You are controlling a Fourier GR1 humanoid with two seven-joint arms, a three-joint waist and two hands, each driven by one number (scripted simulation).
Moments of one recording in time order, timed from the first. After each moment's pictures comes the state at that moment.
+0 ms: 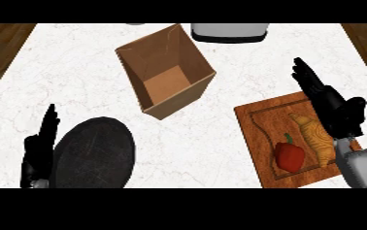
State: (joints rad) left arm 0.05 0.42 -0.13 -1.32 0.16 0.41 -0.06; right arm -0.22 -0.54 0.21 -1.47 -0.25 -0.07 0.04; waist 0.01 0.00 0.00
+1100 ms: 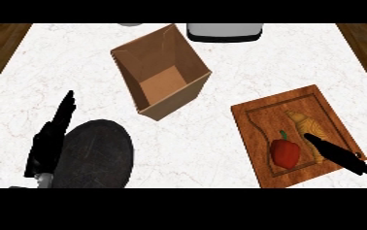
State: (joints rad) left arm 0.02 0.45 -0.21 -1.50 0.10 0.31 0.02; right arm 0.17 -0.49 0.07 -1.74 0.19 -0.72 0.14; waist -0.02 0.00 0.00
